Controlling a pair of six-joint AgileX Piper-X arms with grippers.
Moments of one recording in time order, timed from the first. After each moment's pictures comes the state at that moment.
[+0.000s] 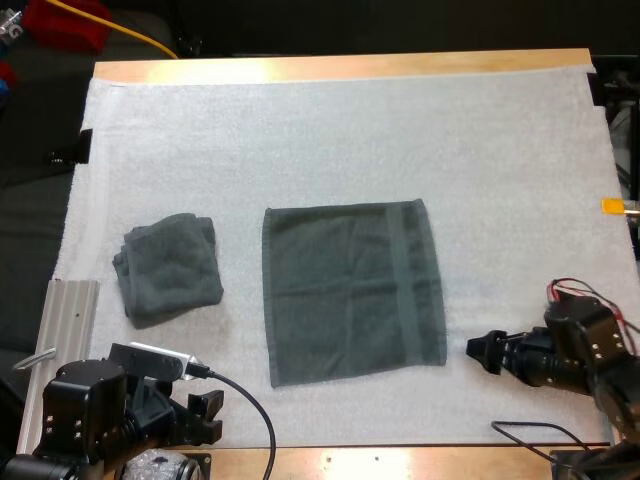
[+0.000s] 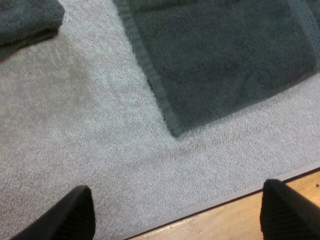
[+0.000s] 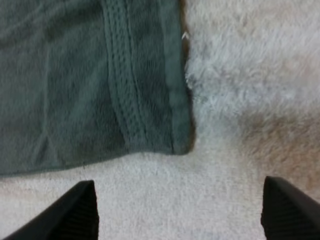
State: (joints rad) left arm -0.13 0.41 -0.85 1.54 0.28 -1.82; right arm 0.44 0.71 -0.46 0.87 -0.28 -1.18
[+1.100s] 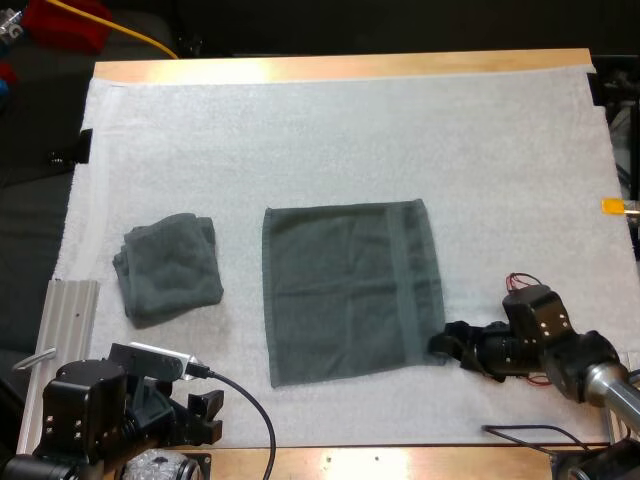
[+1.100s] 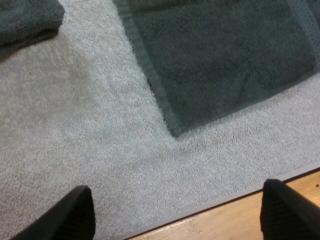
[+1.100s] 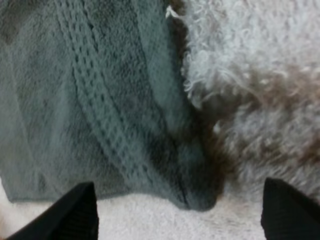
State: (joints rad) left arm -0.13 0.41 -0.85 1.54 0.28 -1.82; right arm 0.44 1.15 -0.34 0.37 -0.50 -1.01
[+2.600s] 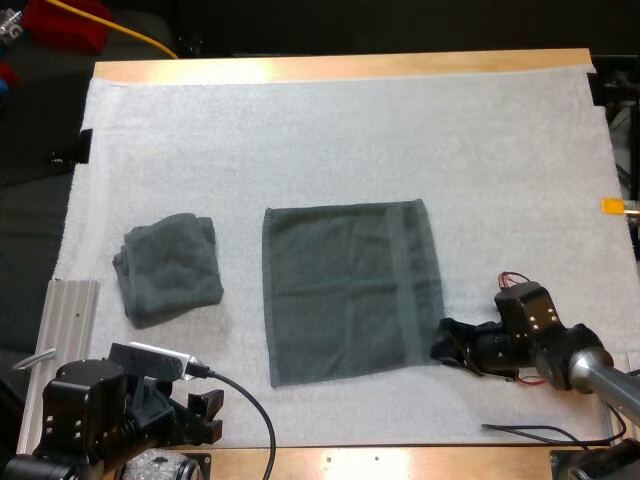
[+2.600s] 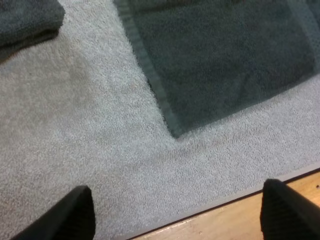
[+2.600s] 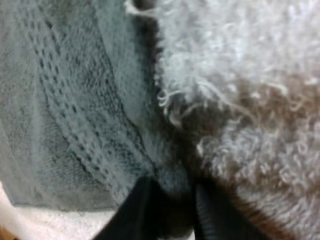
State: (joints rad) left arm -0.13 0.41 -0.85 1.54 0.28 -1.82; right arm 0.43 1.30 -0.33 0.26 -0.56 -0.96
